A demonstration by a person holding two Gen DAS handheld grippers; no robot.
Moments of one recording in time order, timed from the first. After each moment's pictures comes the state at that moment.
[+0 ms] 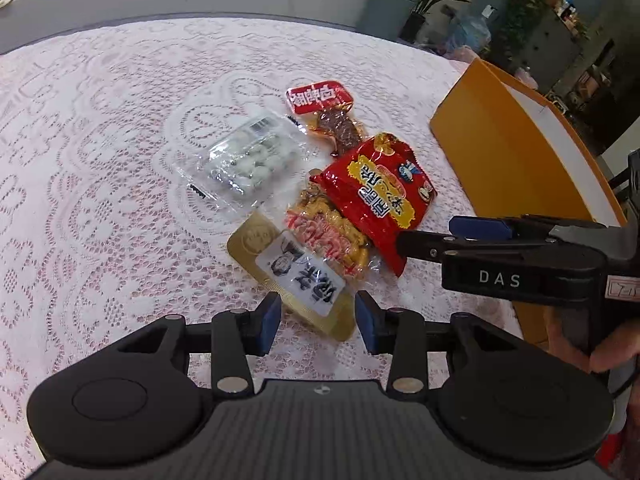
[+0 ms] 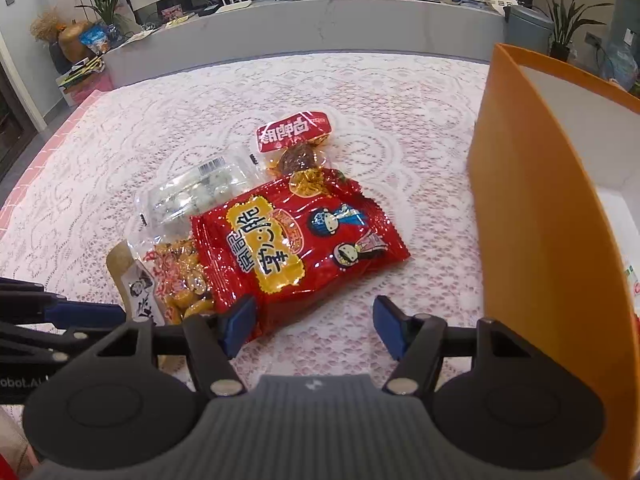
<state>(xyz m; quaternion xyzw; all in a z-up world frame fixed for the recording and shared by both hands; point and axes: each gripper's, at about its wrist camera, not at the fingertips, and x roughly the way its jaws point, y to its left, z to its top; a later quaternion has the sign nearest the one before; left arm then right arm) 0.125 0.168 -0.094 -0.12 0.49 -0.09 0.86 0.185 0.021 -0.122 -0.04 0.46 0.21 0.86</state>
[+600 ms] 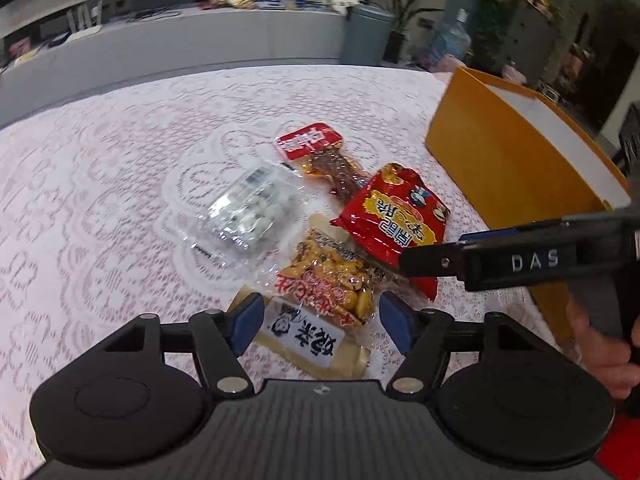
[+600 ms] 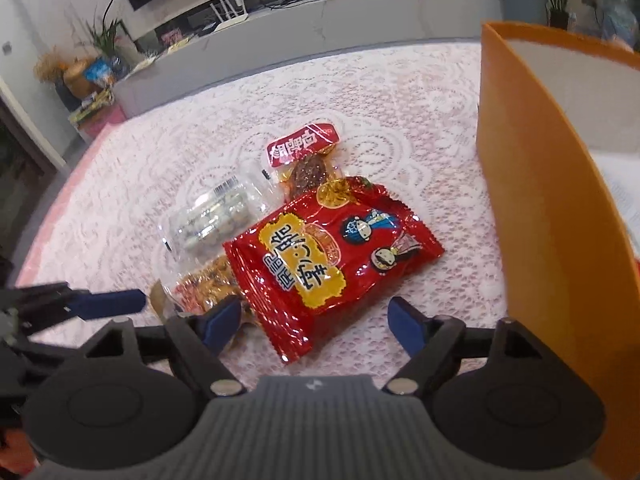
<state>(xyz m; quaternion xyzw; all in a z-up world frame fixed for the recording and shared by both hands) 0.133 0.156 -0.092 -0.04 0.43 -0.10 0.90 0.193 0.011 -0.122 0.05 0.47 0.23 0.85</state>
